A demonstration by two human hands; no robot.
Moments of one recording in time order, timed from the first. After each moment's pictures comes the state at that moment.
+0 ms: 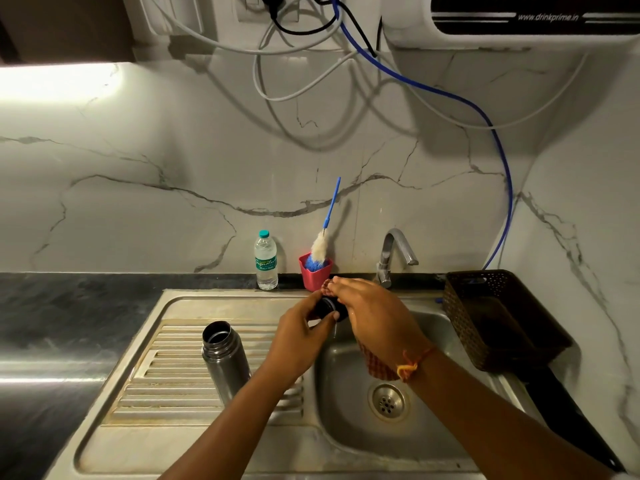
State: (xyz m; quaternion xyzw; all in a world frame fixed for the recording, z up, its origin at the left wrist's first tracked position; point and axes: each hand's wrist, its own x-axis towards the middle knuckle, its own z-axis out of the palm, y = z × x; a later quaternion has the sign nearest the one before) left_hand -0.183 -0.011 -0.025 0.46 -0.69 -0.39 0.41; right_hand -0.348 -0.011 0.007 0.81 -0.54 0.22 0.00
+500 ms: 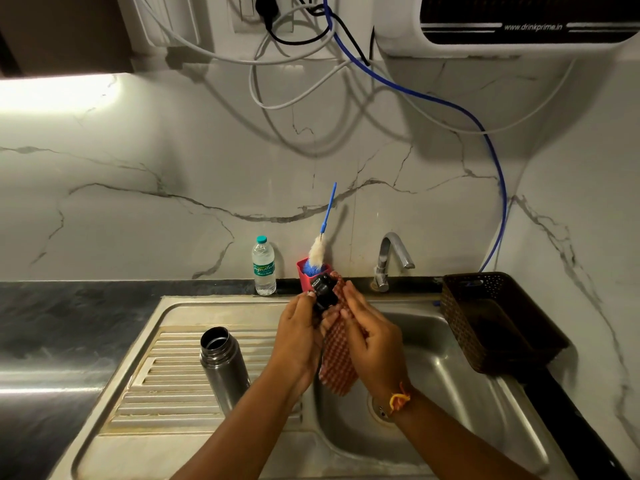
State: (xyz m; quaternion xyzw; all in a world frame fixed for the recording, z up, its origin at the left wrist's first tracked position) left_hand -0.204 0.004 0.007 0.36 -0.28 -0.71 0.54; right_hand -0.327 0.027 -0.032 0.65 -0.51 0.55 -0.09
